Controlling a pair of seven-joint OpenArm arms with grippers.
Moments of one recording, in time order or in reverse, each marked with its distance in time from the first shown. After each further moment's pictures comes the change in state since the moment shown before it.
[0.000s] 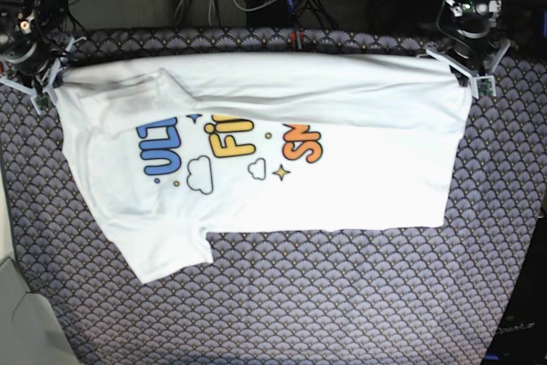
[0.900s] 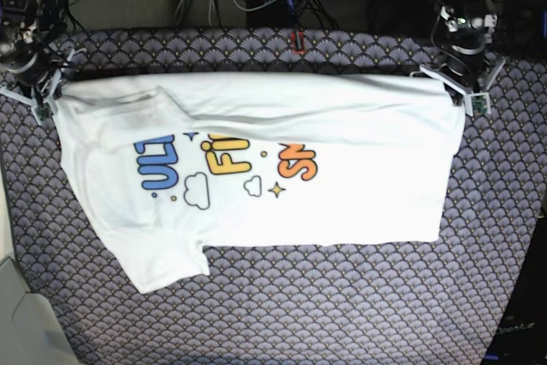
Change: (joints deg) left arm -3.7 0.2 2.4 0.4 0.2 0.3 0.2; right arm 2.3 -0.8 0.0 0.0 -1.9 -0.2 0.5
